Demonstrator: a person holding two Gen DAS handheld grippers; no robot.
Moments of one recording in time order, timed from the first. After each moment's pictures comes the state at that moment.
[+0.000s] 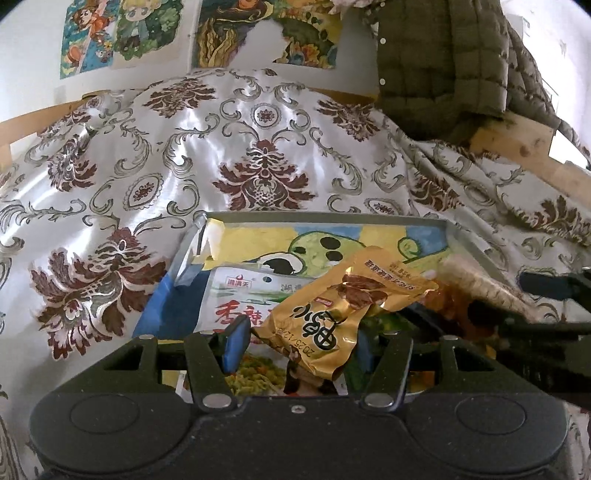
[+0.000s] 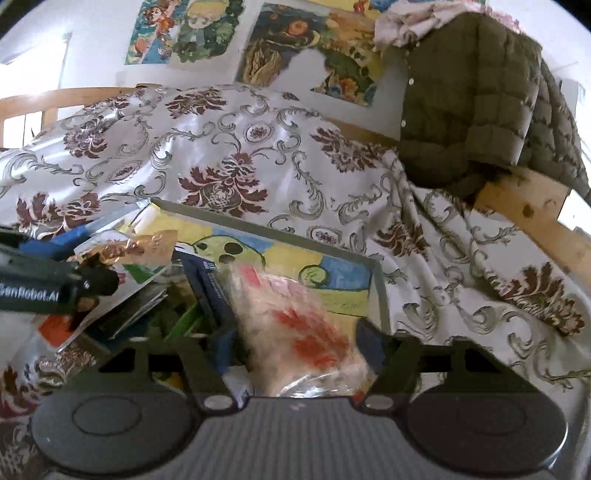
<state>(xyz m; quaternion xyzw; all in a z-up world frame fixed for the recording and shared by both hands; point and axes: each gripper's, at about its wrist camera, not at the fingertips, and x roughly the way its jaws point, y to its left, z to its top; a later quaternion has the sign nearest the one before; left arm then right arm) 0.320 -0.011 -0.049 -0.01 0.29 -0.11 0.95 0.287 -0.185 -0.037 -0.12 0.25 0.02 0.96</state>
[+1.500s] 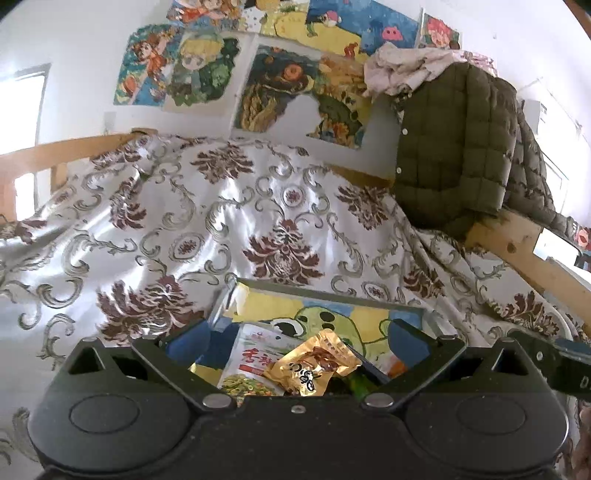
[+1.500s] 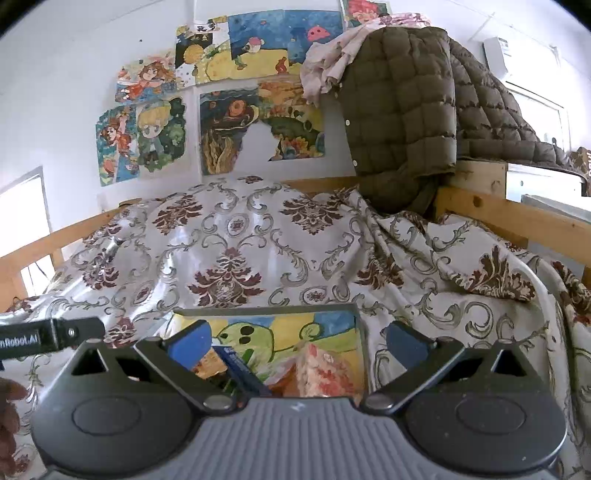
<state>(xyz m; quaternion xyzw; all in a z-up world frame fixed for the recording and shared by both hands) 0.234 0.017 0.030 -0.10 0.20 -0.07 0.97 0.199 -0.236 0.040 0.05 0.16 0.02 0.99</state>
